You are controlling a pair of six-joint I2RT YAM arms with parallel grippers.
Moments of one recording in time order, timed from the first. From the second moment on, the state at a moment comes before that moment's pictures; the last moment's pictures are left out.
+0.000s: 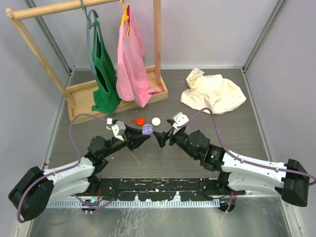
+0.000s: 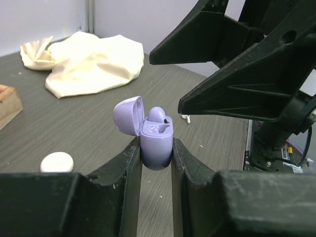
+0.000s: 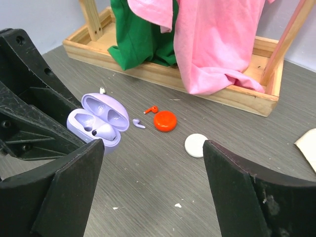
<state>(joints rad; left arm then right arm) -0.70 0.95 0.17 1.03 0.40 -0.27 1.10 0.92 0.54 0.35 0.35 0.05</state>
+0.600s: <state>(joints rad) -0.61 1.06 0.17 1.06 0.47 -0.32 0.81 0.88 0.52 0.30 -0.05 0.09</state>
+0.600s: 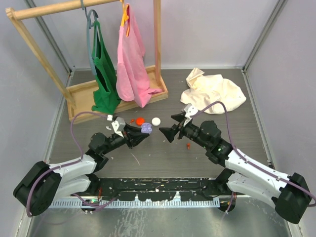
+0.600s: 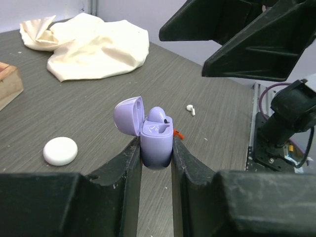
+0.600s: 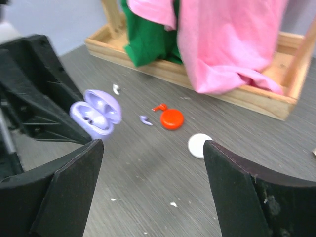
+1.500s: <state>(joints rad) -0.61 1.05 0.24 1.26 0.69 -0.51 0.68 1.09 0.33 1.11 -0.66 0.48</state>
